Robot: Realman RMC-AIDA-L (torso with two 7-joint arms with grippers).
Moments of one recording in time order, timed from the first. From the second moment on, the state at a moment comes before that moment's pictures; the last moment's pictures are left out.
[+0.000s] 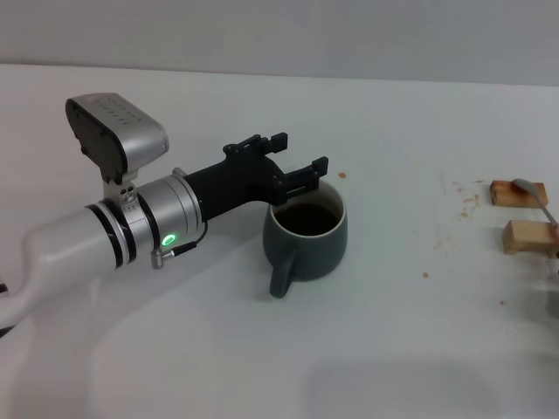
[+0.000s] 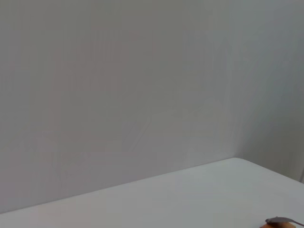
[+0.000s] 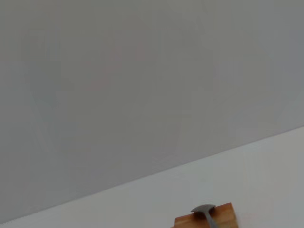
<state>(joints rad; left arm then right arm) -0.75 -2.05 -0.66 -0.15 2.89 0.98 -0.81 0.25 2.08 -0.78 0.18 -0.81 -1.36 0.52</state>
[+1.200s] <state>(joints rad) -0.72 -2.05 -0.67 -0.15 2.89 0.98 -0.81 0.26 2.08 -0.76 0.14 -0.81 -1.37 0.52</state>
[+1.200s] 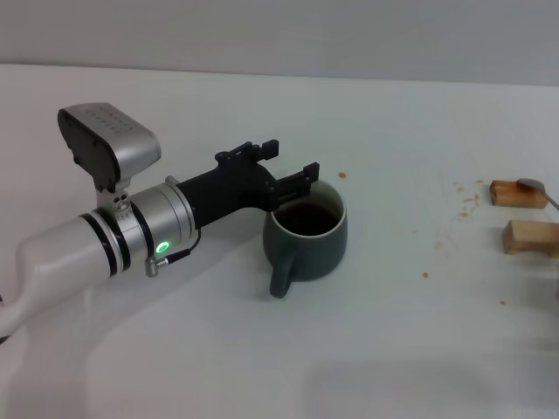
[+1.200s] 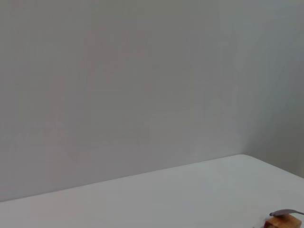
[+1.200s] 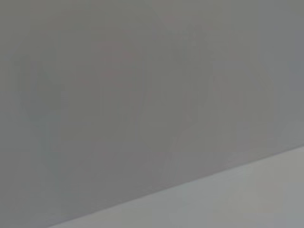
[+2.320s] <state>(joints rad) -0.72 -2.06 -0.67 -0.15 2.88 0.98 -0.81 0.27 2.07 -0.80 -0.06 -0.84 -1.43 0.56</state>
